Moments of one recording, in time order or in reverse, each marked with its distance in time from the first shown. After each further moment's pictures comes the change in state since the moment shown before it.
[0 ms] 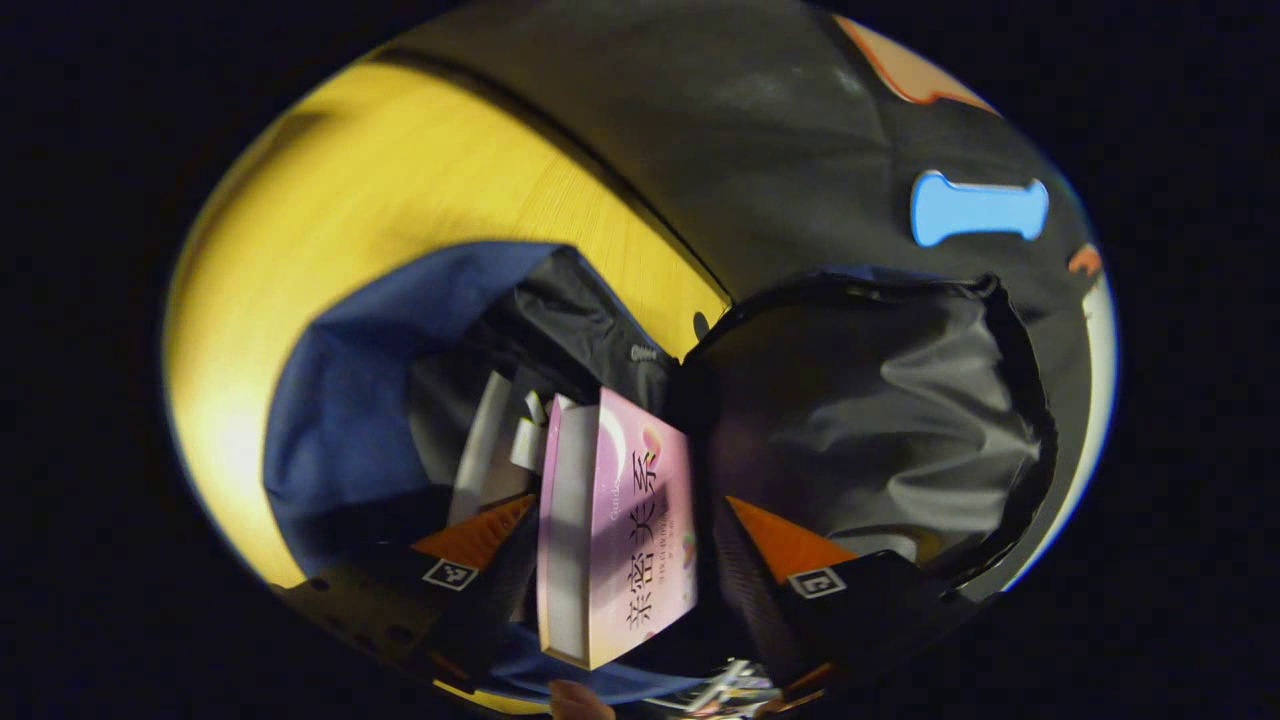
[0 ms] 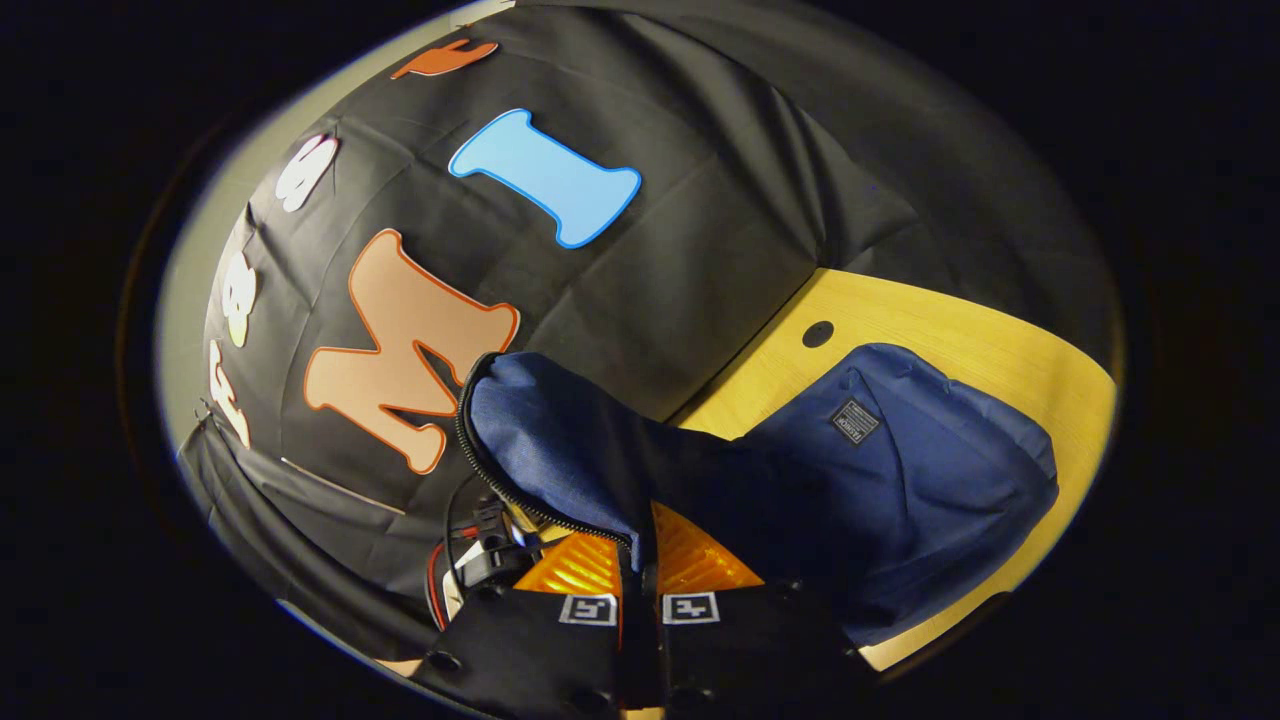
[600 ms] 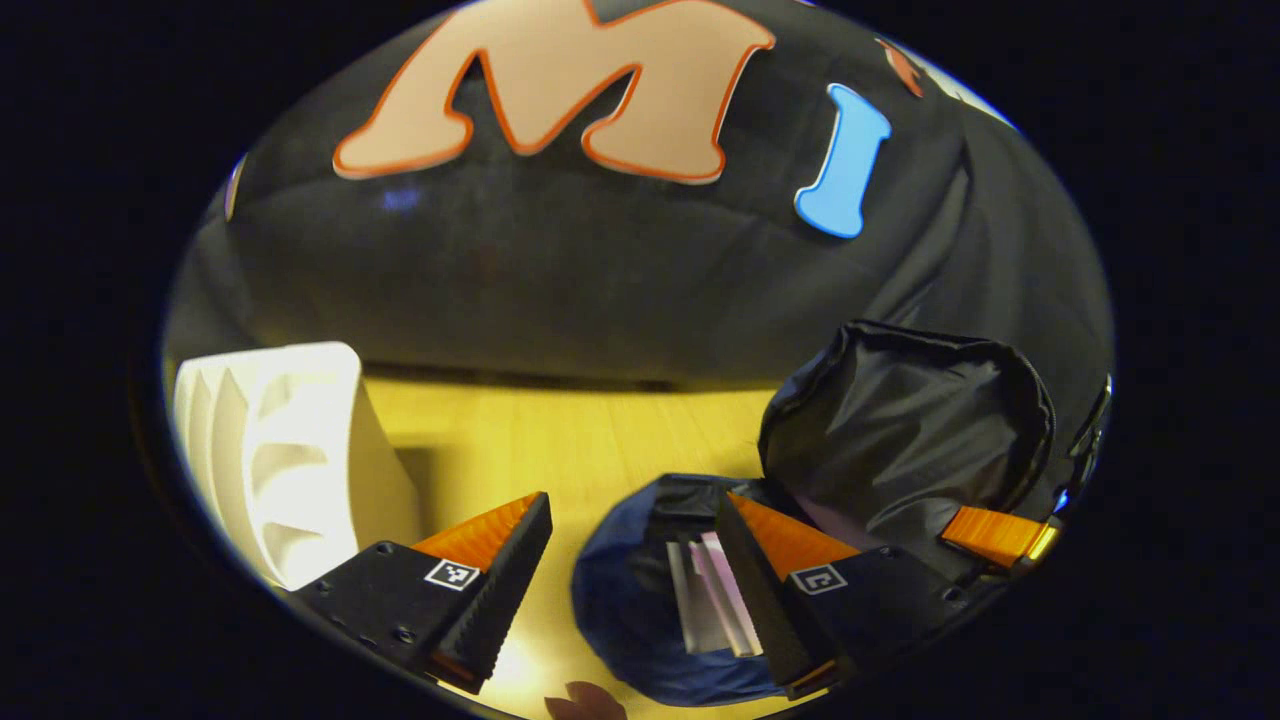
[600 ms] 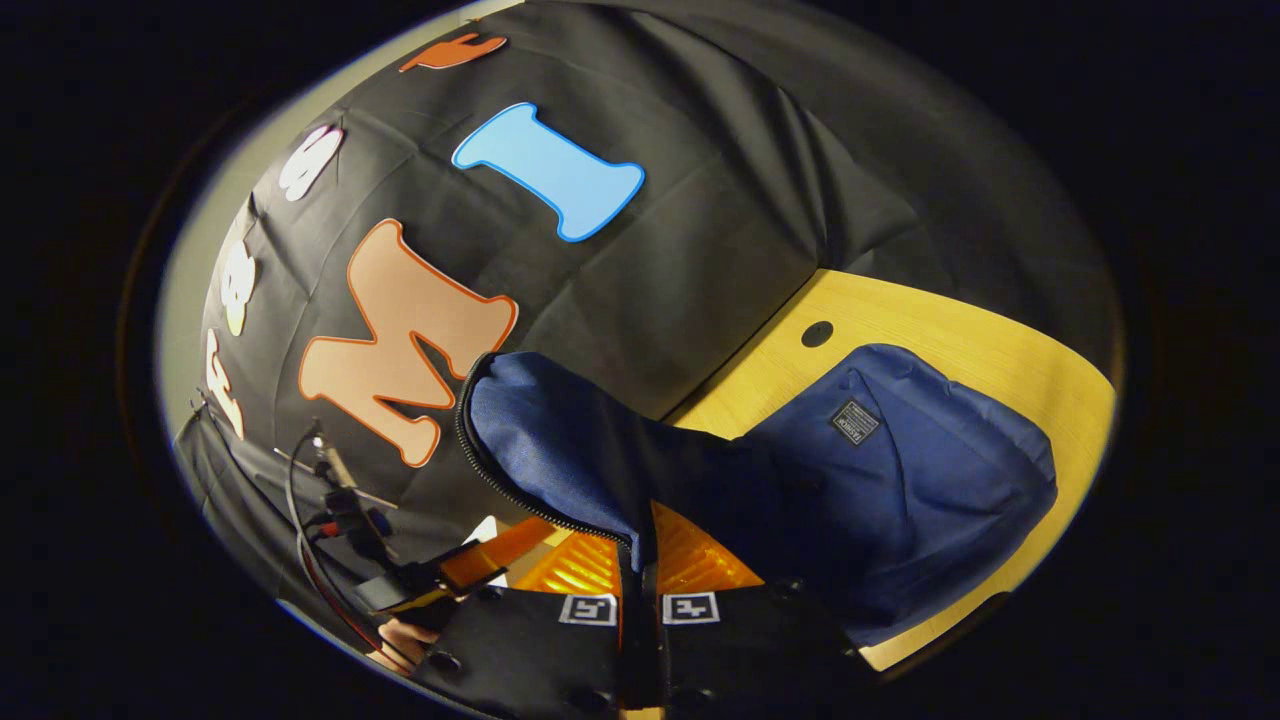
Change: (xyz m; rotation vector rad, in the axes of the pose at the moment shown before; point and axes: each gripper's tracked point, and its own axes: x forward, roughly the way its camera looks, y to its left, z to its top) left arm -0.135 0.004 0.110 0.624 -0.499 0.358; right arm 0.003 0.002 -0.005 -0.029 0.011 -0.013
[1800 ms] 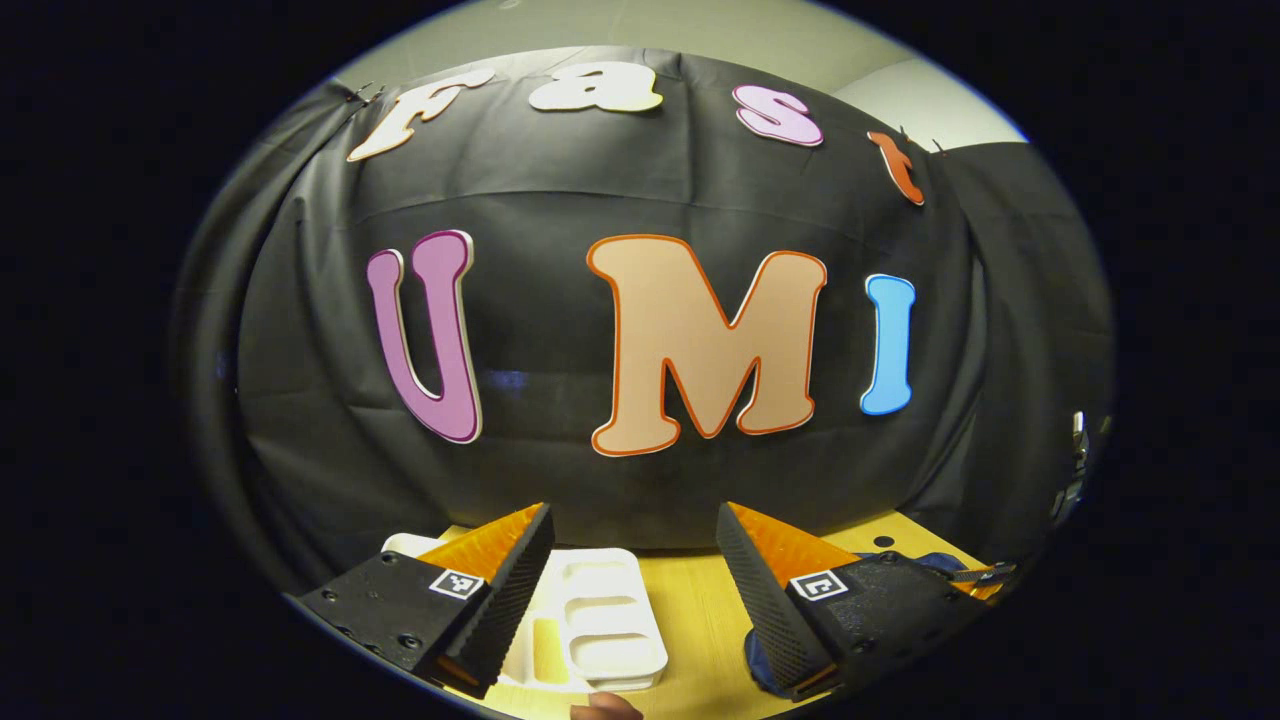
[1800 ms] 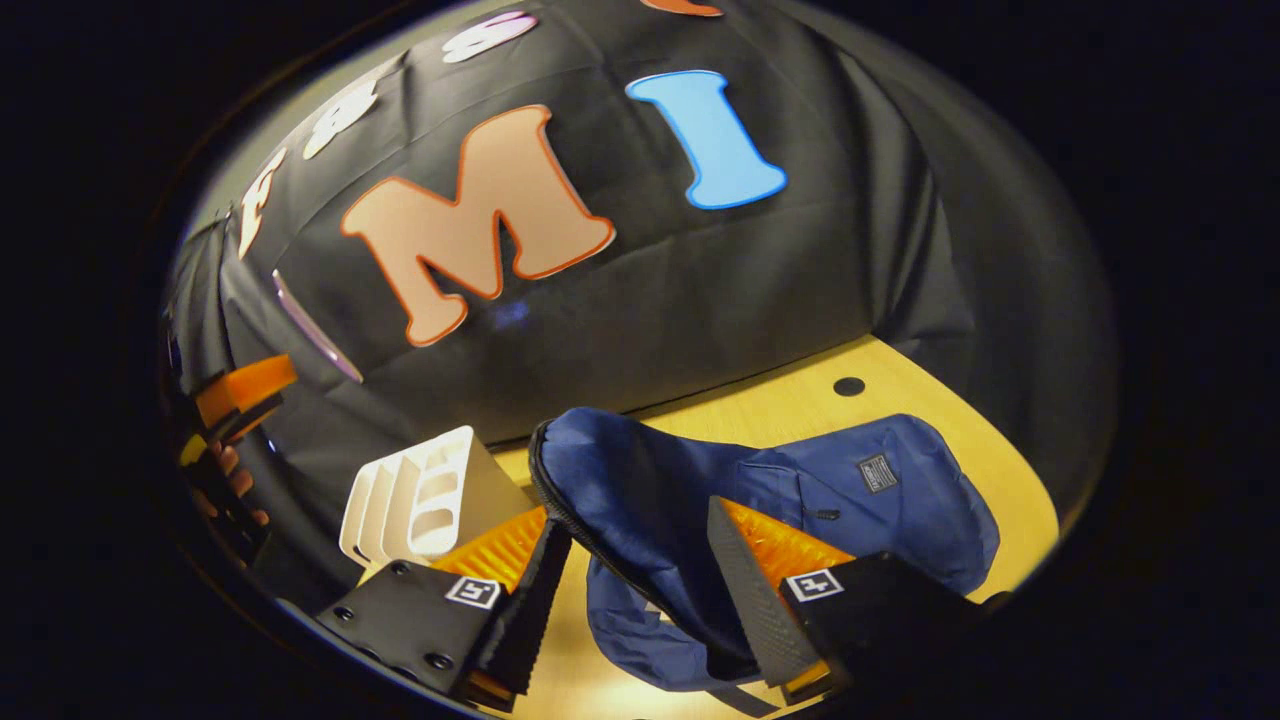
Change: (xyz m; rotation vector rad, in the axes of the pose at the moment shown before) left arm -0.198 0.112 0.137 0.090 -0.461 0.248; right arm -0.007 0.053 -0.048 -0.499 0.044 -0.036
